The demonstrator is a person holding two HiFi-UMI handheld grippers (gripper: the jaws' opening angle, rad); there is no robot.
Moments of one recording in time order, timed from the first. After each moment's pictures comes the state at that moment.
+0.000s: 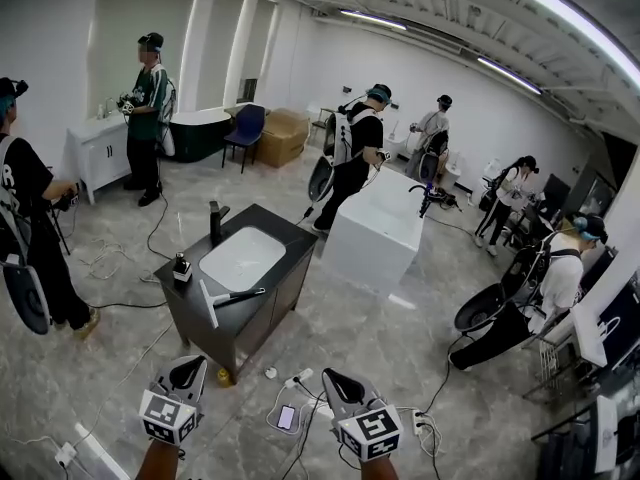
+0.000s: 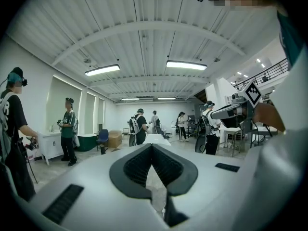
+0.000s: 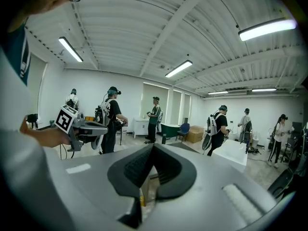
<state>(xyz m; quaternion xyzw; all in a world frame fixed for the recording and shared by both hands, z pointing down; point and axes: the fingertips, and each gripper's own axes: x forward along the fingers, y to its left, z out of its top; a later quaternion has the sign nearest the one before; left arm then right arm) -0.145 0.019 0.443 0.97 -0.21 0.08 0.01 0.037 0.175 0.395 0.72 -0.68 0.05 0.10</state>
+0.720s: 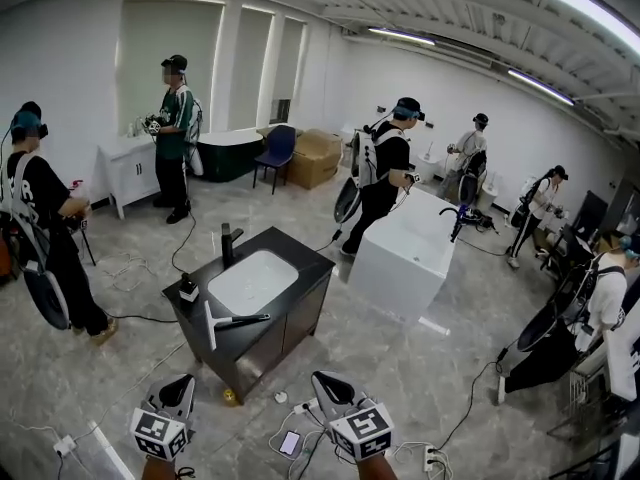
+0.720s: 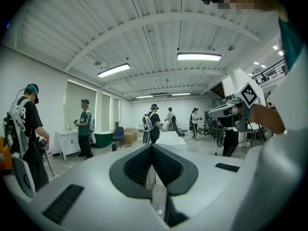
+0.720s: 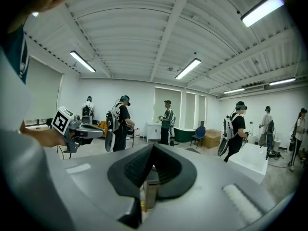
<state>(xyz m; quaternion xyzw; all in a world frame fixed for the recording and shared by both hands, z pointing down) -0.077 0.024 0.452 0.95 -0.31 0.09 0.02 0.151 0.130 0.403 0.64 -0.76 0.04 0.09</state>
